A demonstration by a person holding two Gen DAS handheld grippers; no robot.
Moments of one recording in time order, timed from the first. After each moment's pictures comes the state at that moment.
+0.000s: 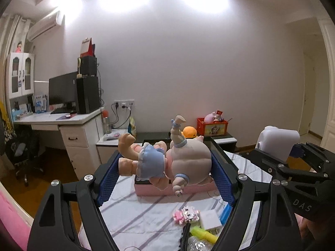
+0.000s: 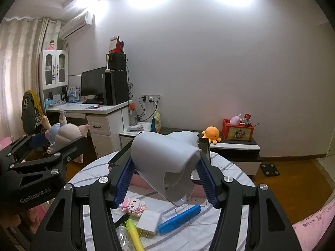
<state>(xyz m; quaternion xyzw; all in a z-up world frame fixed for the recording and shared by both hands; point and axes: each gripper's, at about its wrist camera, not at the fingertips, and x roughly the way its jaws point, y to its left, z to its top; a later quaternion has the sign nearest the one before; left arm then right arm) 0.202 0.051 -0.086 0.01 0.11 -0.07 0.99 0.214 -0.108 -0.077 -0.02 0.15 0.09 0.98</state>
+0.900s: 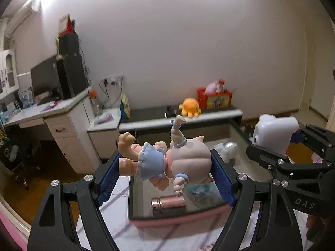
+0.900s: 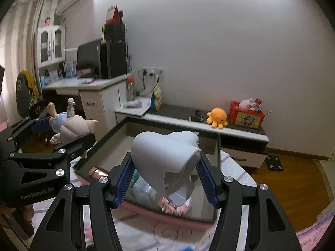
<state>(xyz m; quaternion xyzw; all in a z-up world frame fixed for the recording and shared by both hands) 0.389 0.036 -0.114 0.06 0.23 -0.09 0.97 0.367 -0.102 -0.106 -0.06 0.25 0.11 0.96</state>
